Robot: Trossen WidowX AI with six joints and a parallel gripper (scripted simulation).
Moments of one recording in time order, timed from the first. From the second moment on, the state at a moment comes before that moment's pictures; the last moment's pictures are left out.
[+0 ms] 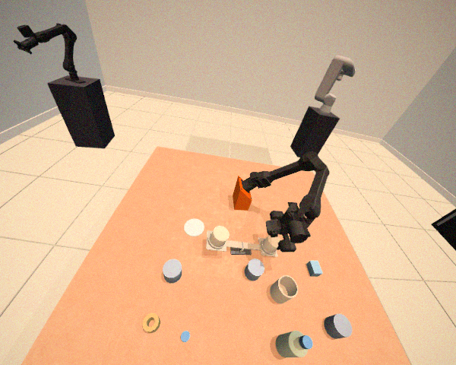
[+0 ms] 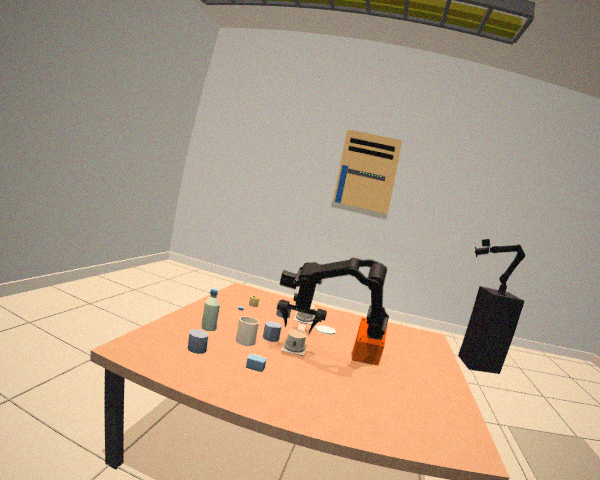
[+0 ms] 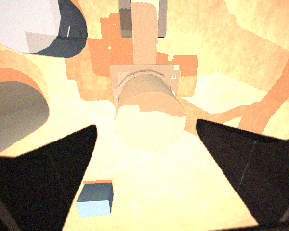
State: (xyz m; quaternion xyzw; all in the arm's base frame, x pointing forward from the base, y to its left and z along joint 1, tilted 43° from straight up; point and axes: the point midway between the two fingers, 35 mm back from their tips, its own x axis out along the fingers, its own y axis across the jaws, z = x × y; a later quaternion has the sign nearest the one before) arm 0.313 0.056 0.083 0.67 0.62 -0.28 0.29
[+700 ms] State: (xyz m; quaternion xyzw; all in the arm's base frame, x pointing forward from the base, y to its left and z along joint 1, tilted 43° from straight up) arm 0.315 0.079 0.058 0.67 0.62 -0.28 0.29
